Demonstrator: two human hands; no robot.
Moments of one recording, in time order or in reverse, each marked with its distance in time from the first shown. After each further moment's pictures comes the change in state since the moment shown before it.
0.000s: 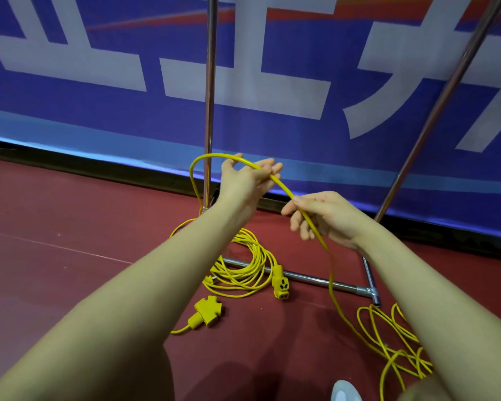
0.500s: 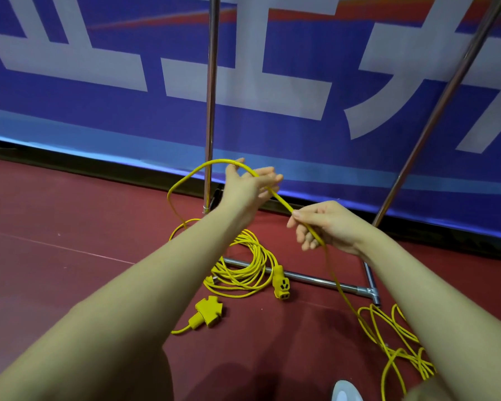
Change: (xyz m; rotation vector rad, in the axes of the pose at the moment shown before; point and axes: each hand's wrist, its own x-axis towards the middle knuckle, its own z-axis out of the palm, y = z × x) left_hand 0.005 -0.006 -0.012 0.115 -0.002 -0.026; right_hand 0.001 0.013 -0.002 -0.052 -0.001 0.079
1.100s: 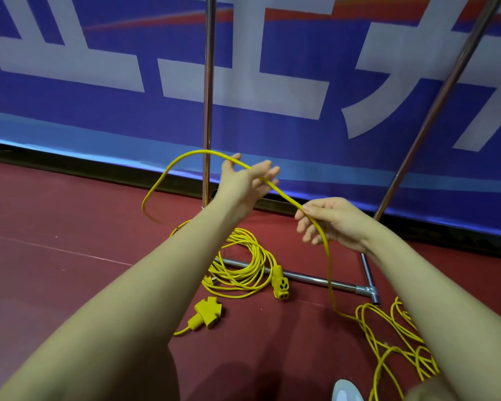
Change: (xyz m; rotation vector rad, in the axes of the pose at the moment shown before) left_hand 0.003 0.010 0.004 -0.084 -0.007 -0.038; right_hand -0.004 -0.001 -0.012 0.083 0.024 -0.006
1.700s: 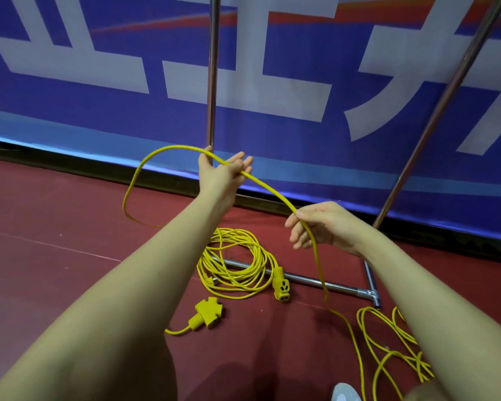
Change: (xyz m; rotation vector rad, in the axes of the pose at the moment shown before) left_hand 0.015 0.014 -0.020 -0.031 0.121 0.159; right_hand 0.003 0.000 0.008 -0.100 -0.060 0.021
